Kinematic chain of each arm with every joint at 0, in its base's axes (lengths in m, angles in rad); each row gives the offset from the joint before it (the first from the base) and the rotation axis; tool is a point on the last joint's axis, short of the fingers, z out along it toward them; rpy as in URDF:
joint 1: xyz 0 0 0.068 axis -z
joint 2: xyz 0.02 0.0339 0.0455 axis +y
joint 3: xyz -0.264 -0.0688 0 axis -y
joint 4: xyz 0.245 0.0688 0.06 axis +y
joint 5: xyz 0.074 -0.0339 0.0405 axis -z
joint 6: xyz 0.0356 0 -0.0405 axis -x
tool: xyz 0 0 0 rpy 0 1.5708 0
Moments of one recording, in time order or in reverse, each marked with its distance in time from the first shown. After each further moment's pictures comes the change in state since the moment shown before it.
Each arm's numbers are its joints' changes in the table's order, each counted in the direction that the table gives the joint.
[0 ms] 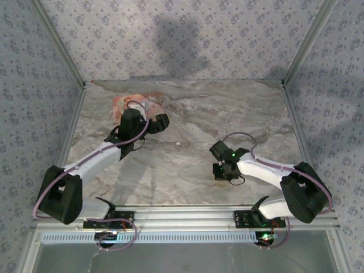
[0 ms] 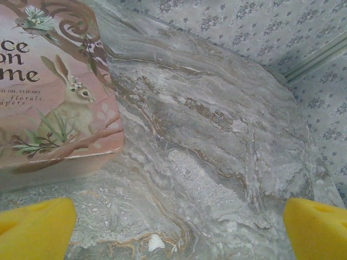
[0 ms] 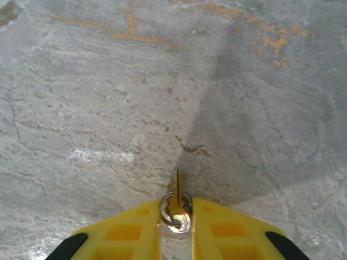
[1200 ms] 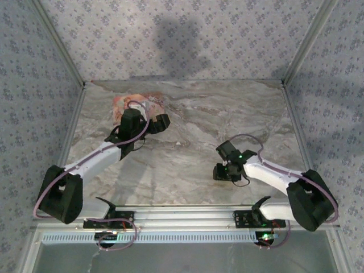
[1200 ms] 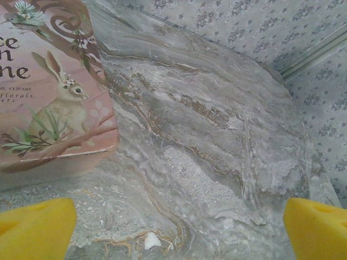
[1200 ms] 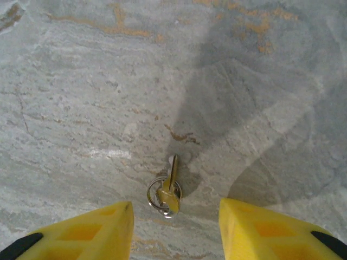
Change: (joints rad) left arm 0.000 0.005 0.000 -0.006 0.020 0.001; right arm 0.064 -0.075 -0.053 -0.028 -0.077 0.015
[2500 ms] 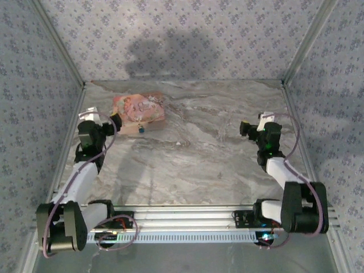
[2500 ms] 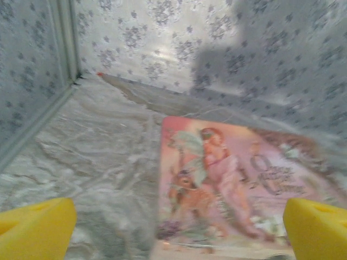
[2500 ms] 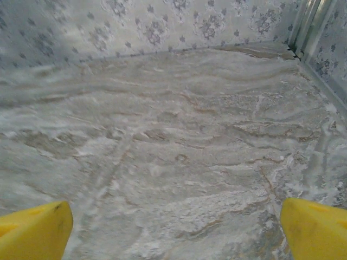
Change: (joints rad) left arm -0.483 -0.303 -0.233 -0.111 -0.154 -0.352; right arm 0.632 -0.097 -0.107 -0.962 0.072 0.536
